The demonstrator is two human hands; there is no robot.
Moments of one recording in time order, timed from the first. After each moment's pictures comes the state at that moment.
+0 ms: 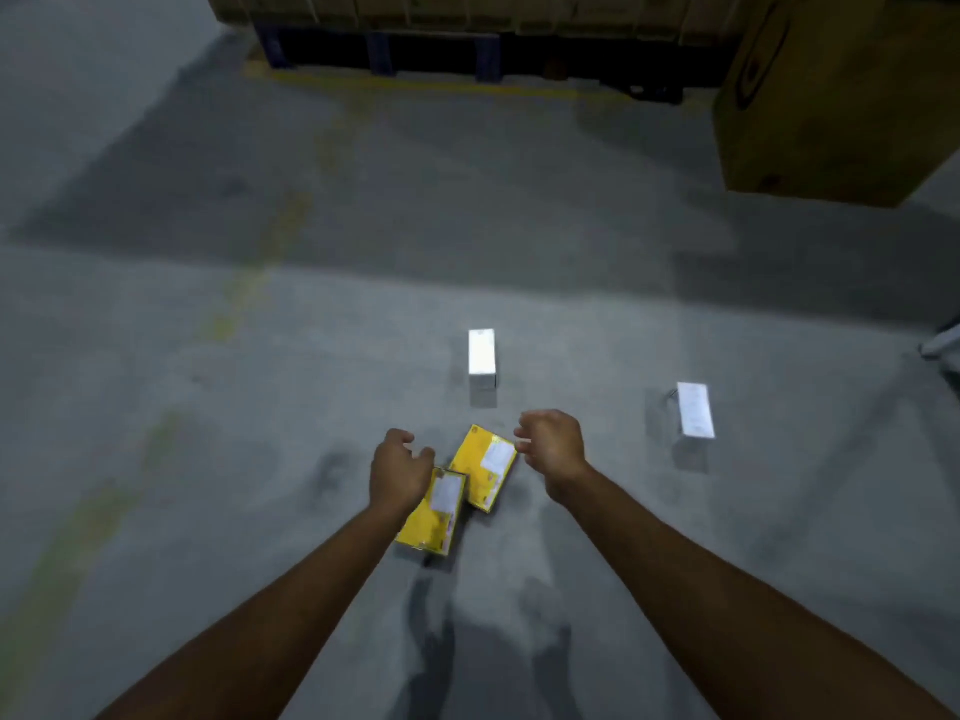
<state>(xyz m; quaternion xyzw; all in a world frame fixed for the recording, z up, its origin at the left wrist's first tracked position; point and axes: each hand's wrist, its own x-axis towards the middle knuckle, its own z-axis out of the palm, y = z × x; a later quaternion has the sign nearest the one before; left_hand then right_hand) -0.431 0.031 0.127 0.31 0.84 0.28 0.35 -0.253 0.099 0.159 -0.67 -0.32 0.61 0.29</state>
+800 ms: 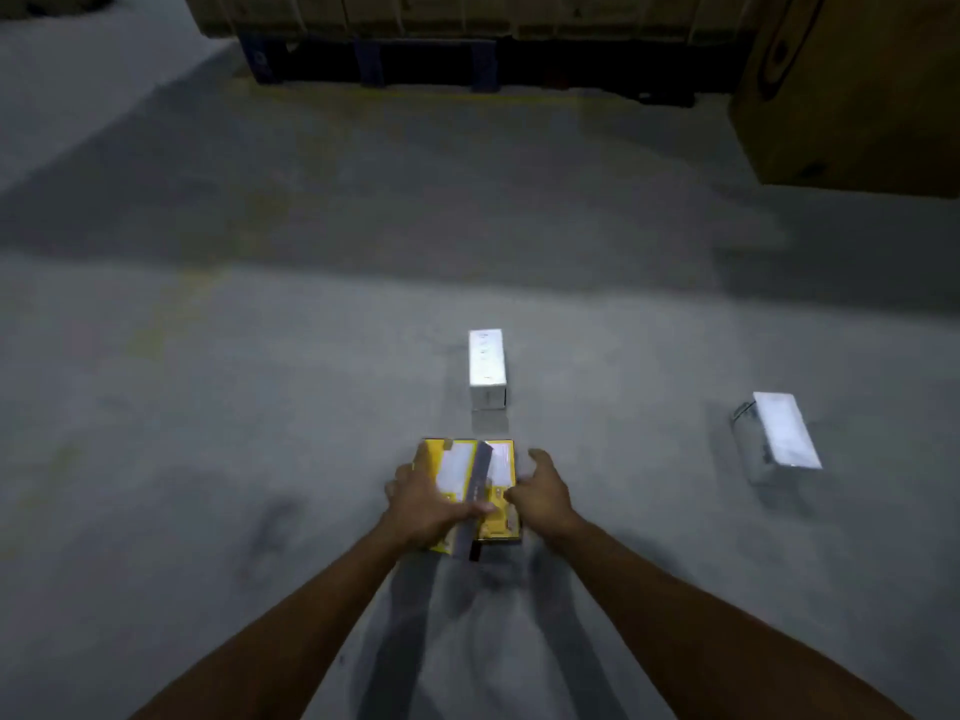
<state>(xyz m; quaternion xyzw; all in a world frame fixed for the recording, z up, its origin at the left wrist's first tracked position) -0.450 0.112 -0.076 0.47 0.79 0.13 0.37 -0.281 0.162 -0.104 -0.69 -0.52 0.49 0.14</state>
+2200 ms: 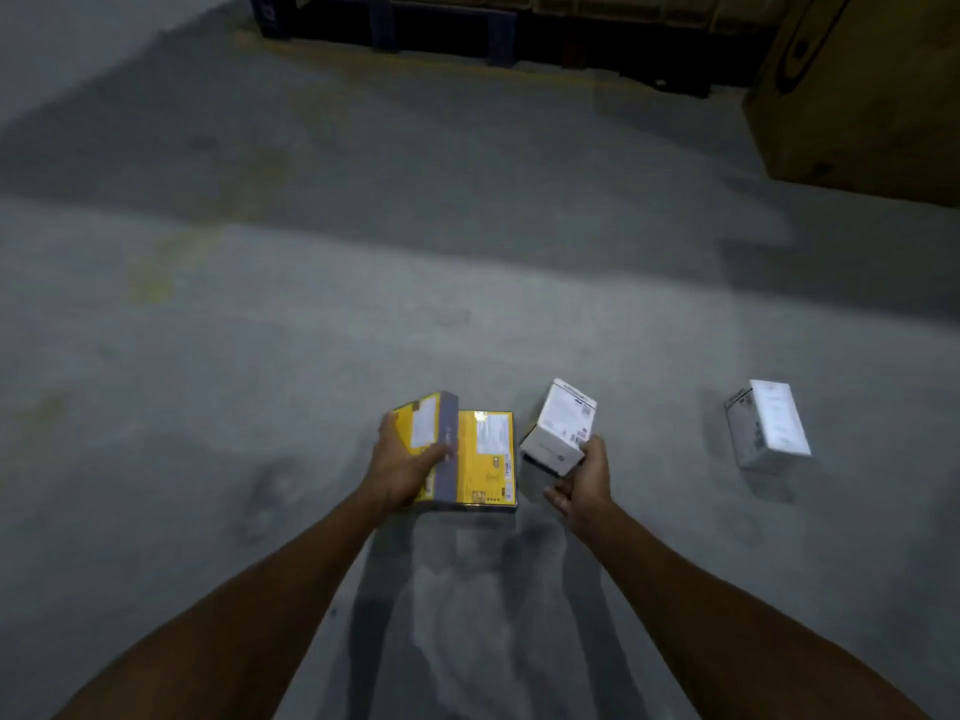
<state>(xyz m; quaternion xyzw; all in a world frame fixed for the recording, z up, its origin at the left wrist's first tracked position) -0.477 0.111 -0.109 0.34 0.77 0.33 0.43 -0.241 0.157 -0.099 -0.66 -0.17 0.63 0.37</state>
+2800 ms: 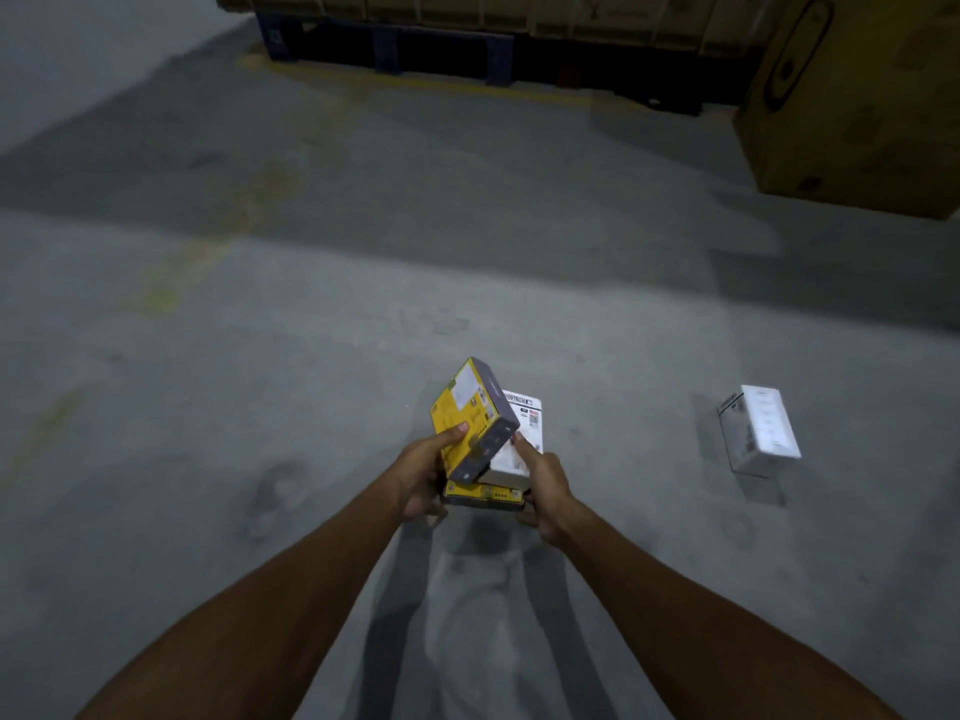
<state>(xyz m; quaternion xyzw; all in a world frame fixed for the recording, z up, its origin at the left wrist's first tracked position) -0.442 0.109 -0.053 0.13 0.59 0.36 0.71 -0.276 0.135 -0.074 -0.60 -0.26 0.69 0.30</state>
